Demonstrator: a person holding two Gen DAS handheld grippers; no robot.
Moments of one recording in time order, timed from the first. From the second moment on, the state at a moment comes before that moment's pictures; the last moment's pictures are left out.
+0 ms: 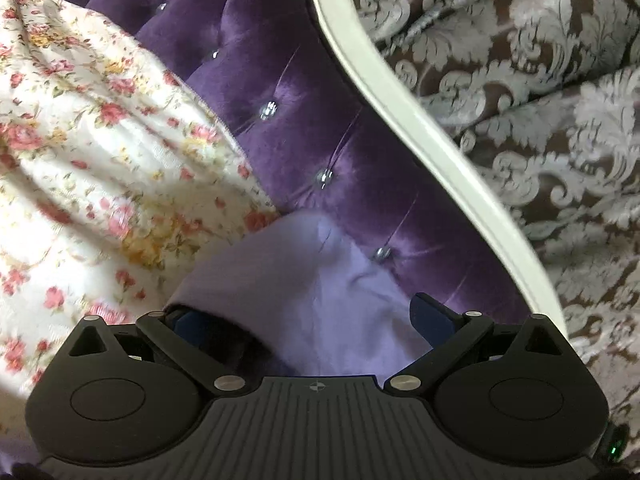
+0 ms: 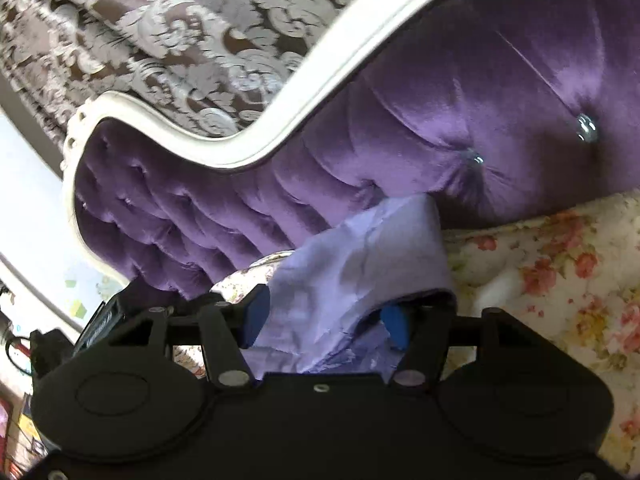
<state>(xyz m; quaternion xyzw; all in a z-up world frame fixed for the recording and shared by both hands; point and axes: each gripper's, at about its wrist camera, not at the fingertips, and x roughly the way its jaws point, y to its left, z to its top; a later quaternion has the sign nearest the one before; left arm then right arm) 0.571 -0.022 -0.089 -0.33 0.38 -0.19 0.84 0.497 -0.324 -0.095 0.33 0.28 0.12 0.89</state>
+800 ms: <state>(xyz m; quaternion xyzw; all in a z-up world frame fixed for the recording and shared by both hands) 0.532 -0.030 -0.063 -0.06 0.38 -0.16 0.91 0.449 -0.362 -0.077 0.24 0.28 0.11 0.92</state>
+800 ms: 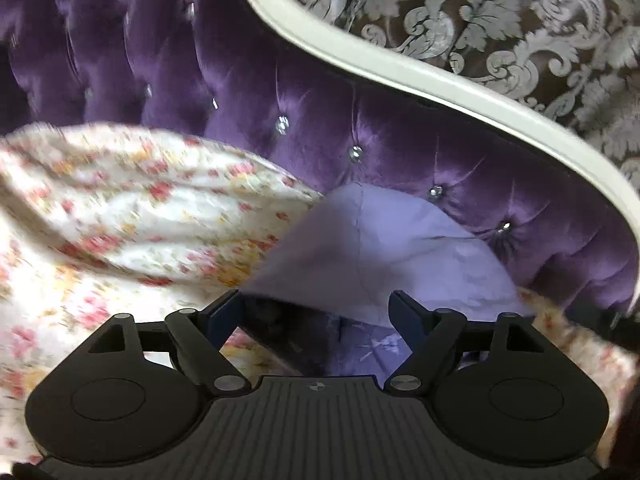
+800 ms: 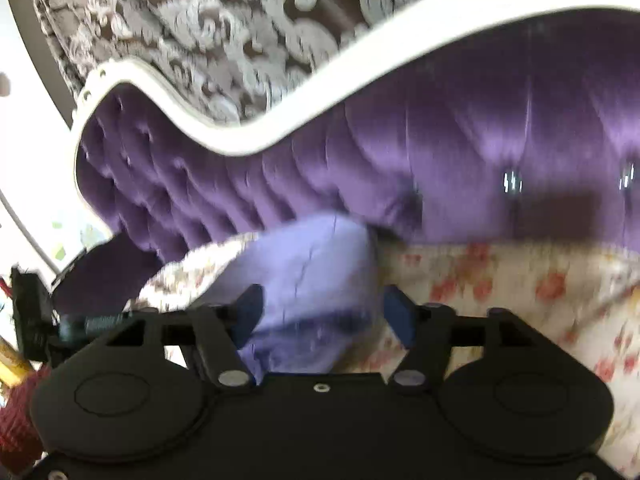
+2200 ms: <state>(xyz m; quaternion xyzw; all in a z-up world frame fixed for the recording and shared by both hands) 0.363 0.075 -0.040 -0.10 0.39 -0.17 0.90 0.208 -0.196 -0.039 -0.21 0.17 0.33 0.90</state>
